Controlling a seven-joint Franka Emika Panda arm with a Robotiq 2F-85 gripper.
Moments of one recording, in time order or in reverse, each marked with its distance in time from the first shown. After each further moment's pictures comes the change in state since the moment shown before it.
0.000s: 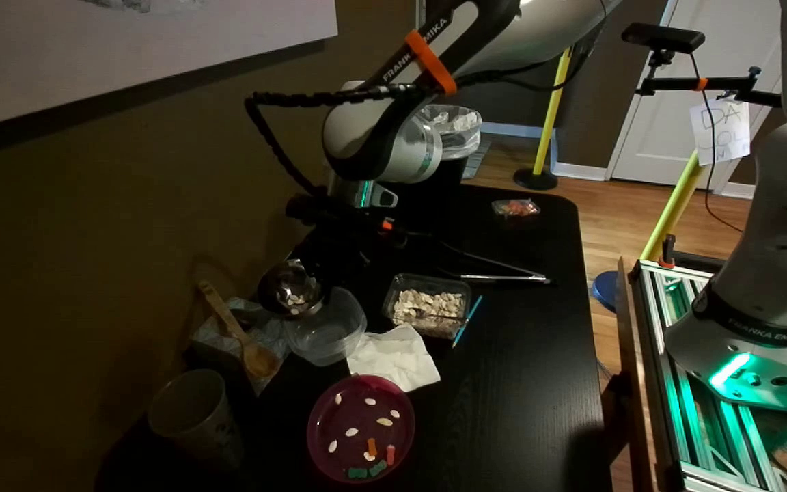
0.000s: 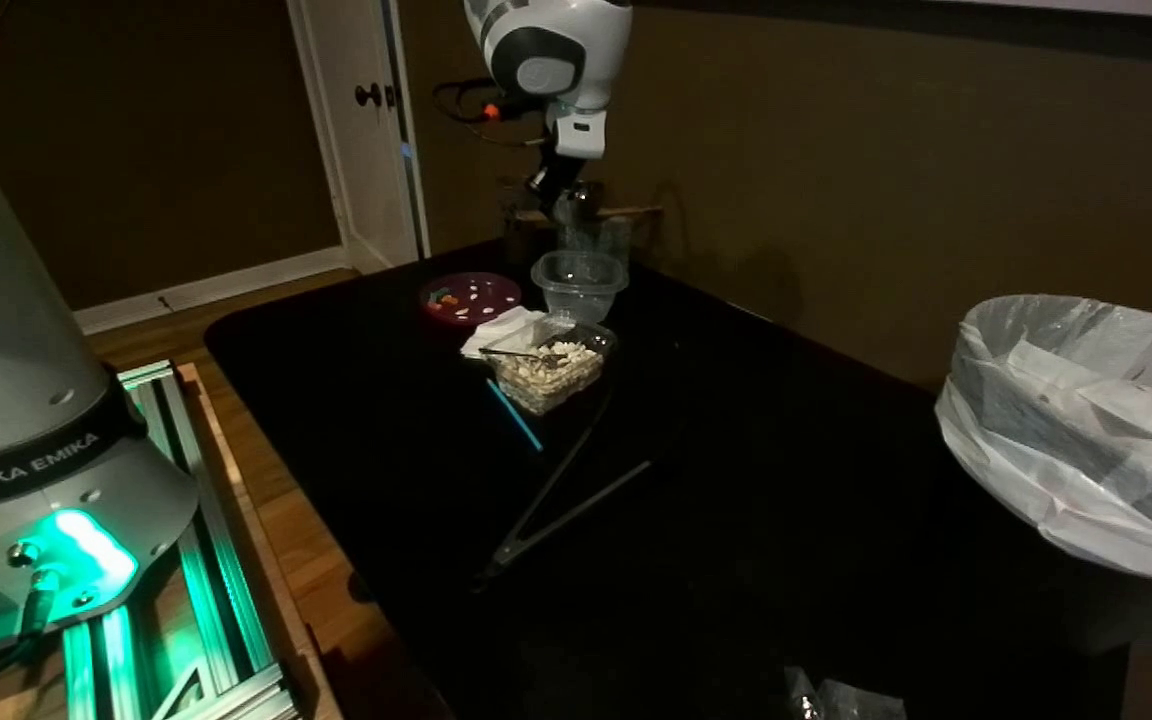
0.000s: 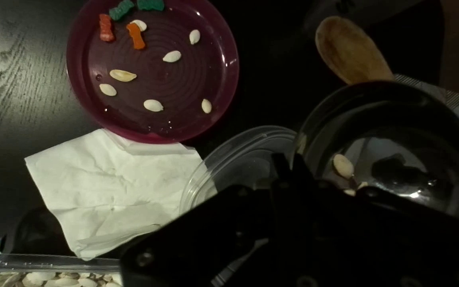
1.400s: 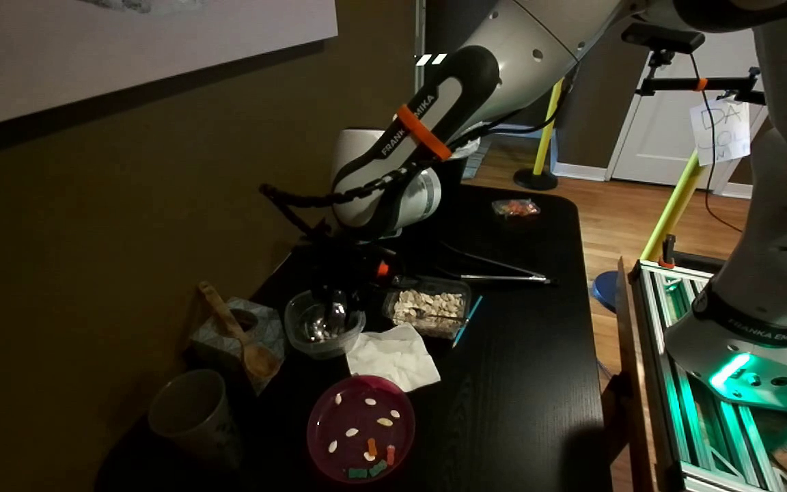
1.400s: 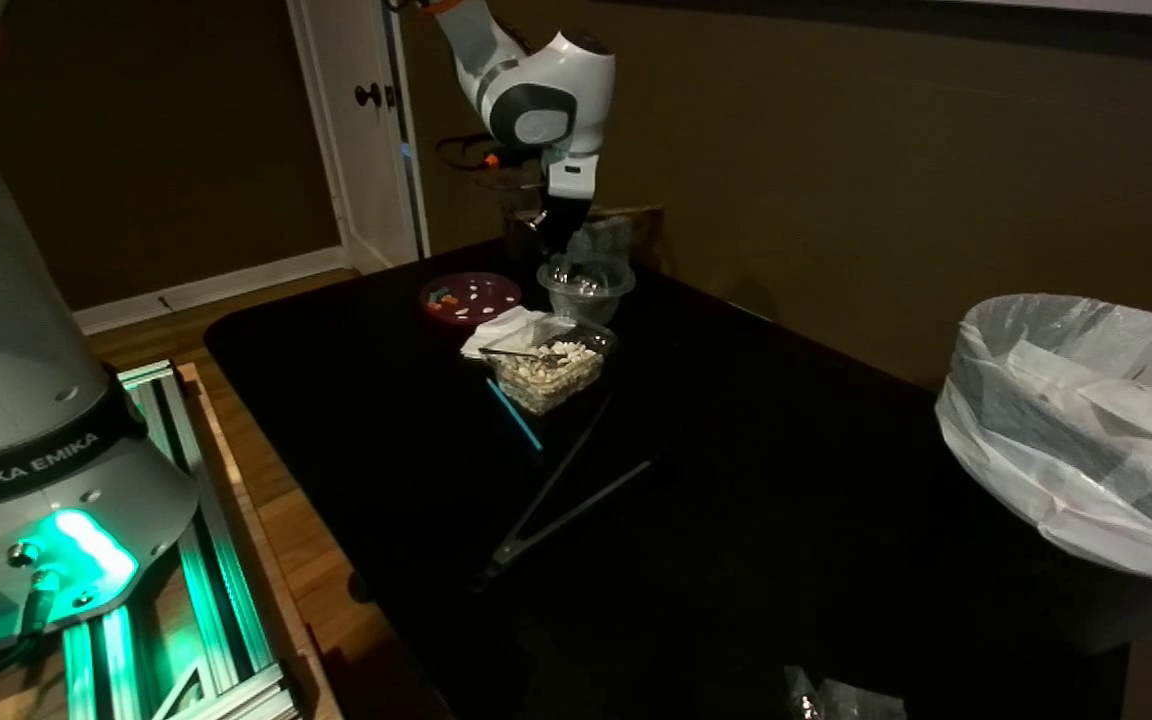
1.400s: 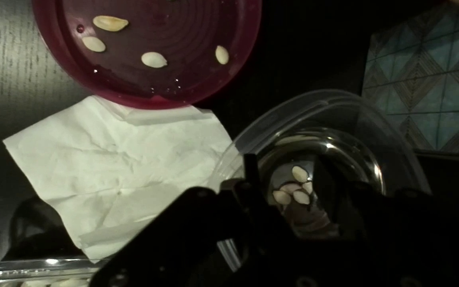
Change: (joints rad) arm 0.068 0.116 -0.056 -0.001 -0.115 0.137 0.172
